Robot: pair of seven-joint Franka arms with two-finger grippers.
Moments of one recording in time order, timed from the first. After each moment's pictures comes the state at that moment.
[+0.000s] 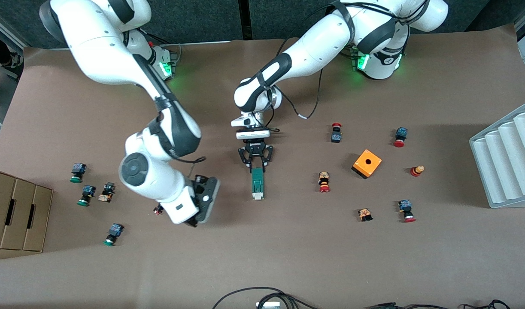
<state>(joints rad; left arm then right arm) -0.78 0.94 -0.36 -1.64 1.81 2.03 -2.40 0.37 0.62 0.08 -1.45 0.17 2.20 -0.94</state>
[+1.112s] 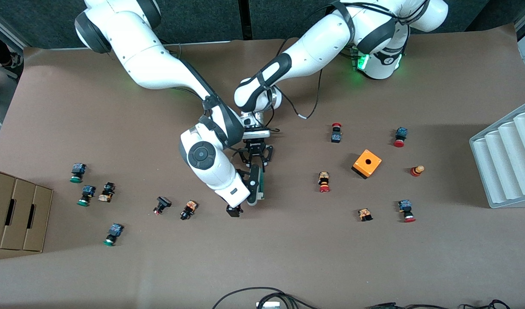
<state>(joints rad) -0.78 0.94 -0.36 -1.64 1.81 2.03 -2.40 0.59 0.75 -0.01 -1.40 0.12 2.33 -0.95</state>
